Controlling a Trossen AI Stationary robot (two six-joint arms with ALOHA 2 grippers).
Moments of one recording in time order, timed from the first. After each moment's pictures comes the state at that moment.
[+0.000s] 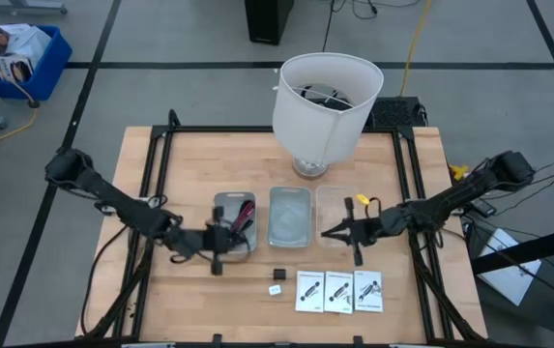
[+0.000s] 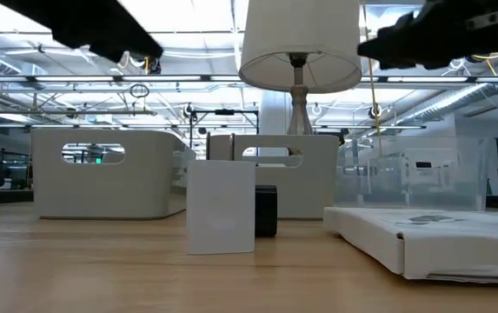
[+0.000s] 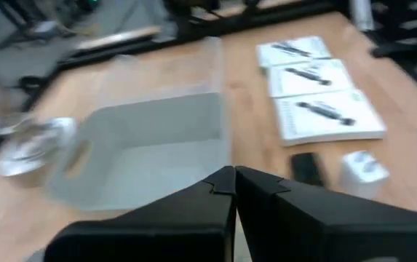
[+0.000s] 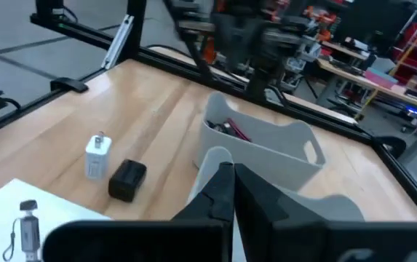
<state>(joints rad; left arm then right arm) -0.52 1.27 0.63 0.16 -0.51 -0.07 0.37 1.06 0.33 0.55 0.26 -0.23</state>
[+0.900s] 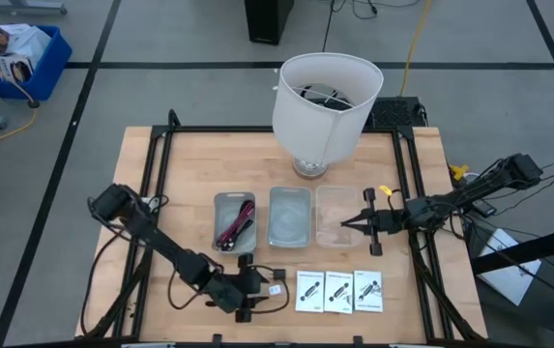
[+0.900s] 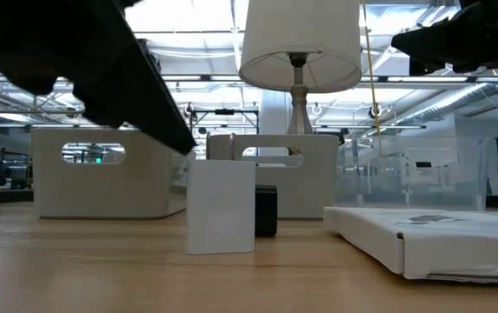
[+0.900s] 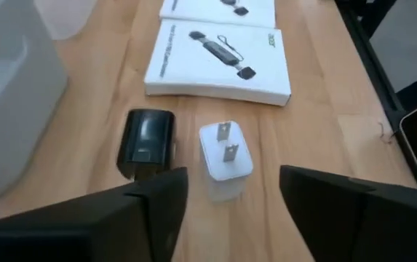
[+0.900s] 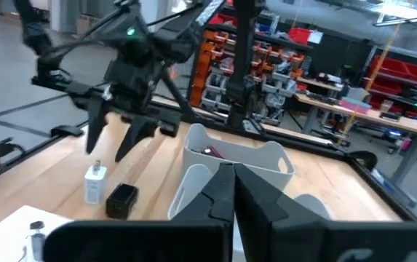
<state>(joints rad) -0.64 1.86 0.99 0.14 -0.42 -0.48 0.36 0.70 0.11 0.58 0.29 -0.20</state>
